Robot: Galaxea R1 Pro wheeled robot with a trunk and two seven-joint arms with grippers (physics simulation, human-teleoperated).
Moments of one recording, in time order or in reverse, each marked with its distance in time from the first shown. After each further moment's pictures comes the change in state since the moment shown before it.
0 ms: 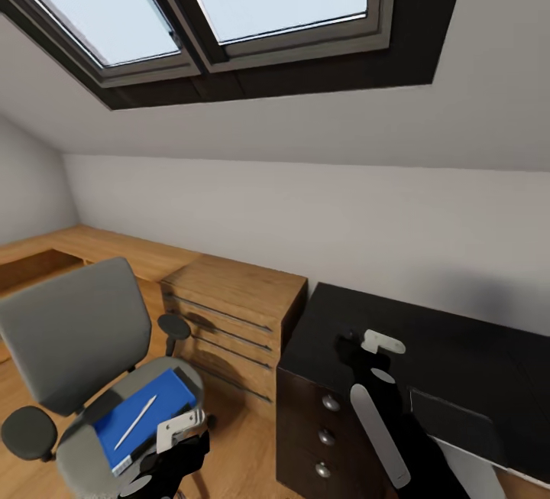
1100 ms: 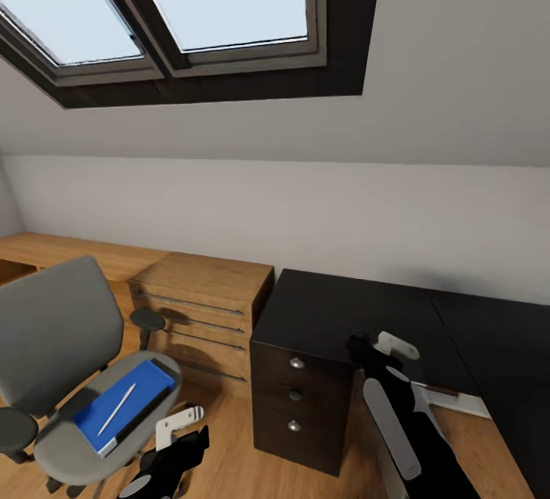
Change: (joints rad) left arm 0.000 0.000 -0.003 -0.006 -0.001 -0.036 0.004; right arm 0.000 -0.005 -0.088 0.006 -0.060 -0.009 0.000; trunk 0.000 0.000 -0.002
